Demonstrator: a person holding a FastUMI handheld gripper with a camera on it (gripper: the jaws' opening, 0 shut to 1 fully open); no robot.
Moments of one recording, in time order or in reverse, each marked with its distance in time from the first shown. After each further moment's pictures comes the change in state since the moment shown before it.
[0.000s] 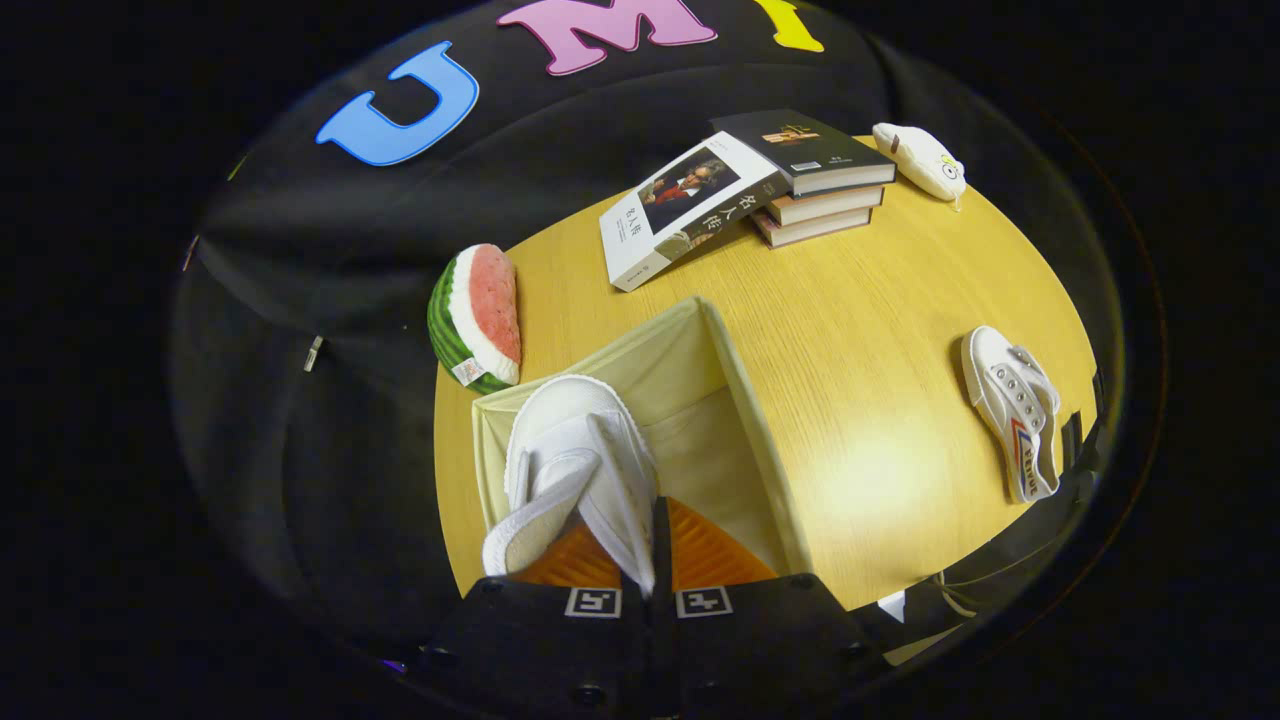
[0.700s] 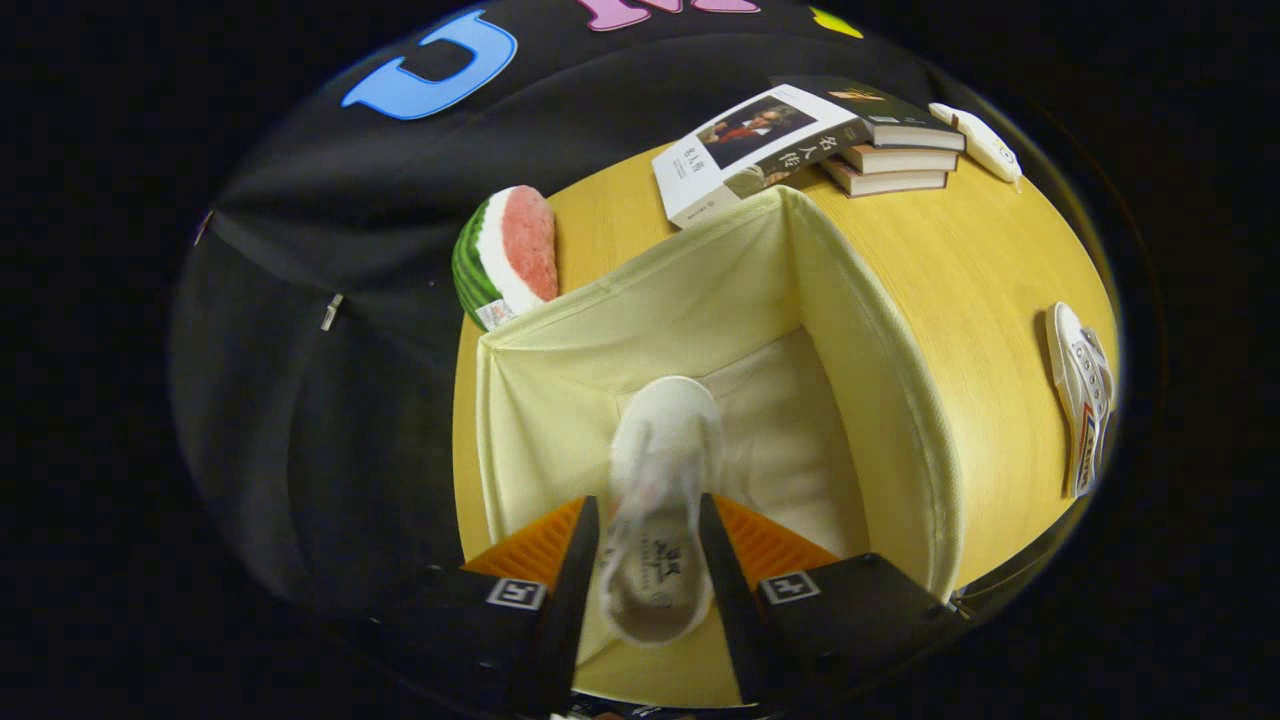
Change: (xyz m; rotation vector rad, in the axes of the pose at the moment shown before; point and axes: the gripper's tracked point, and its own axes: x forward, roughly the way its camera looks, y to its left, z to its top) arm 0.033 0.046 -0.041 -0.092 0.080 0.171
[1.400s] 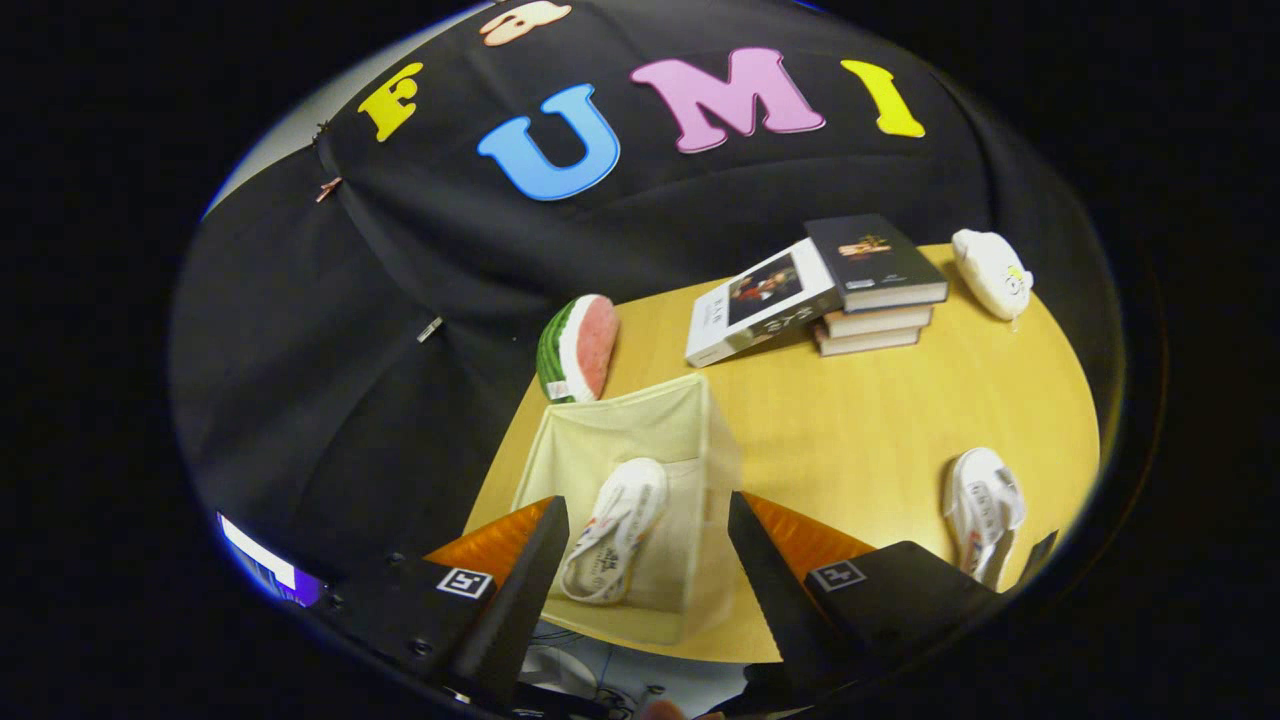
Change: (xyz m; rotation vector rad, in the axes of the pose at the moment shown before) arm -0.176 -0.105 0.063 -0.272 -0.352 0.090
